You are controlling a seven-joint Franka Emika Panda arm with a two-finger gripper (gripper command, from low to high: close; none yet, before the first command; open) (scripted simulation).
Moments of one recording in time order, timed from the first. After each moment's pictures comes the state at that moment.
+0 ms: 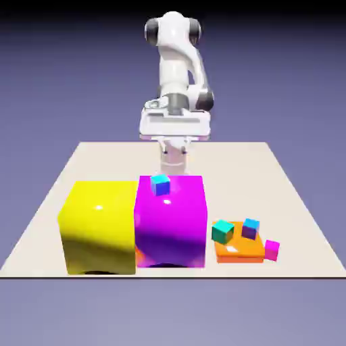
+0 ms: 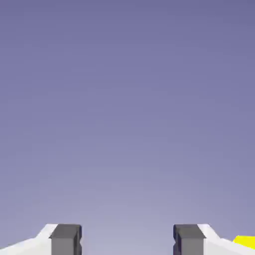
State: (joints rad) arm 0.03 -0.53 0.01 -2.78 -0.01 3.01 0.73
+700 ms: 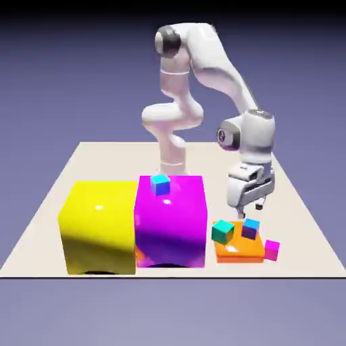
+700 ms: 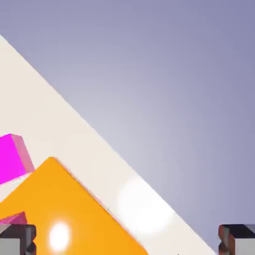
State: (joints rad) arm 0.33 0.23 0.16 -2.19 -0.23 2.46 0.55
